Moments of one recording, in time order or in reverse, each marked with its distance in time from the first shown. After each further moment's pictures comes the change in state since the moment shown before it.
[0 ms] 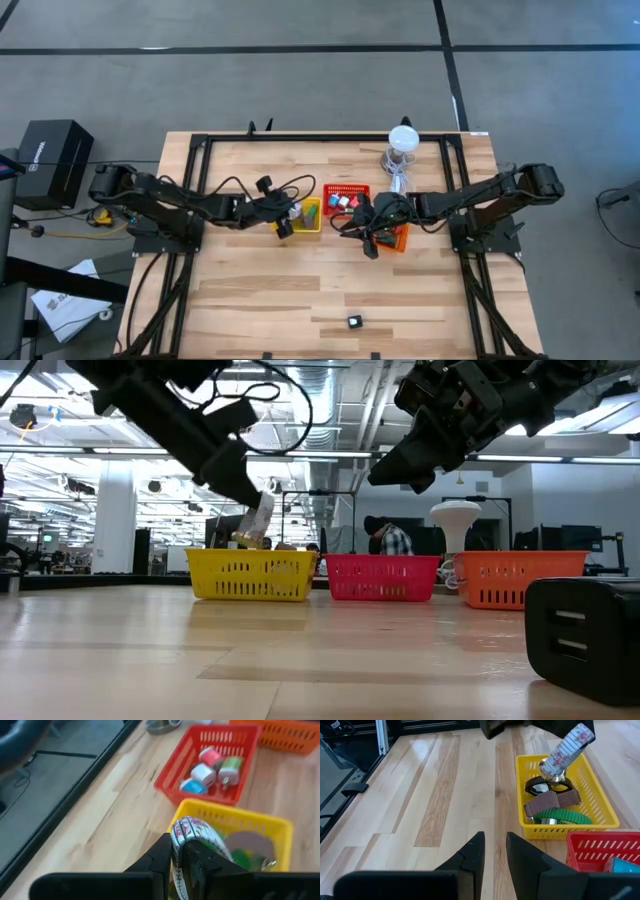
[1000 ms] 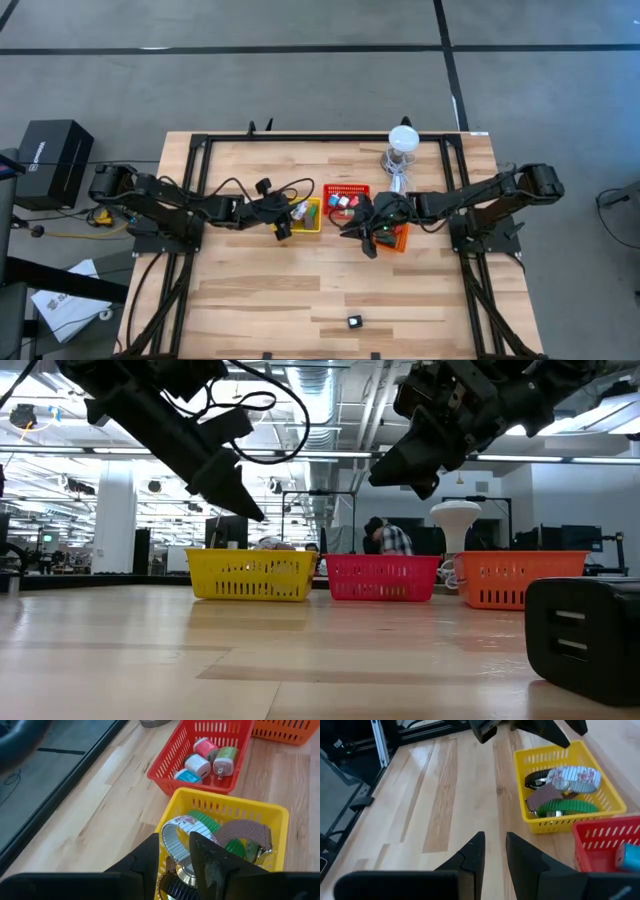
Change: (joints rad) left arm 0.000 0.000 -0.046 0.034 0.035 -0.007; right arm -0.002 0.000 0.000 -0.003 -0.006 0.119
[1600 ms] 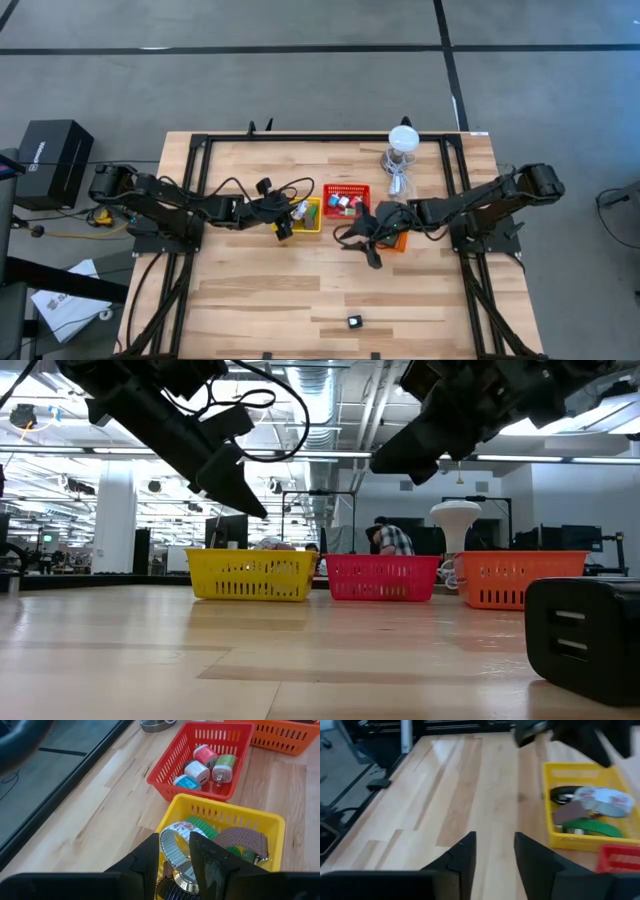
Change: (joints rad) left arm 0.000 0.000 0.000 0.023 0.000 -0.022; right arm 0.070 0.001 0.000 0.030 0.004 -0.137
